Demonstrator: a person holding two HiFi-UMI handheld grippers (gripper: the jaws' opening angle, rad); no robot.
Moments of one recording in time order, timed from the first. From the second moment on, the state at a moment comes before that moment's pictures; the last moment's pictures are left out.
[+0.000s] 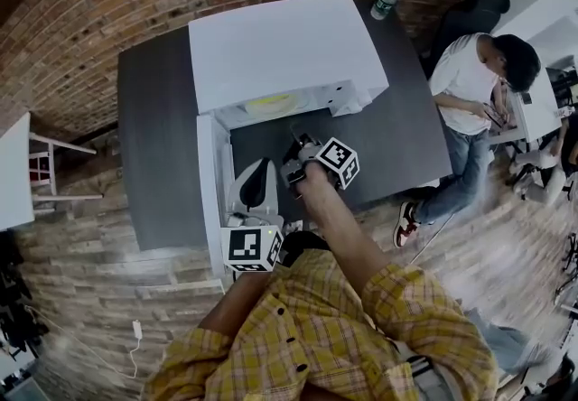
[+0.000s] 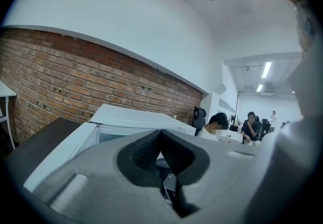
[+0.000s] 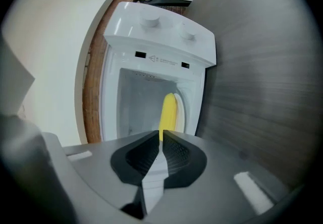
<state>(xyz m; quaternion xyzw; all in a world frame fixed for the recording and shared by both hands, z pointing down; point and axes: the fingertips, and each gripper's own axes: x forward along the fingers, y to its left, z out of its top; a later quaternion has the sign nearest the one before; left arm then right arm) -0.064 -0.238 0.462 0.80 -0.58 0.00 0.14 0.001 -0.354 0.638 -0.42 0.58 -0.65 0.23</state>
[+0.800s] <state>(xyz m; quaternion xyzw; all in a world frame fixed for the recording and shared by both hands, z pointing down) -0.063 -0.194 0.424 0.81 -0.58 -0.03 0.10 -0.001 -0.267 0.498 -0.38 0.79 -0.44 0.17</state>
